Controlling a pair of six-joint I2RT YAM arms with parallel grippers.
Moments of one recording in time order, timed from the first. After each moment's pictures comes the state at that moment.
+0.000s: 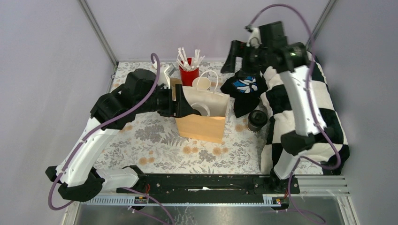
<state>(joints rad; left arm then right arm) -0.74 1.19 1.69 -1.09 0.22 -0.58 0.41 1.82 2.39 -1.33 -0.36 0.42</state>
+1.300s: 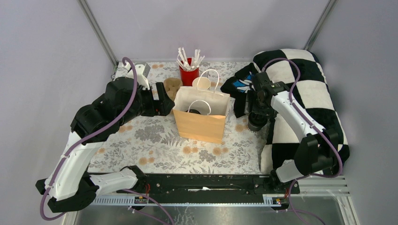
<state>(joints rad) -0.74 1.06 1.69 -1.16 -0.20 -0.53 0.31 1.50 1.28 -1.03 0.22 0.48</state>
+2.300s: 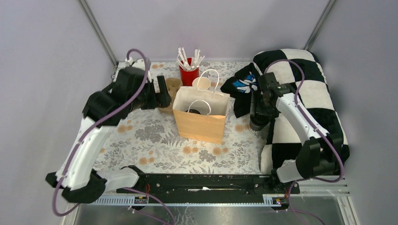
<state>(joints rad) -0.64 1.16 1.72 -1.24 -0.21 -0.54 0.23 1.47 1.23 -1.00 0.15 0.38</state>
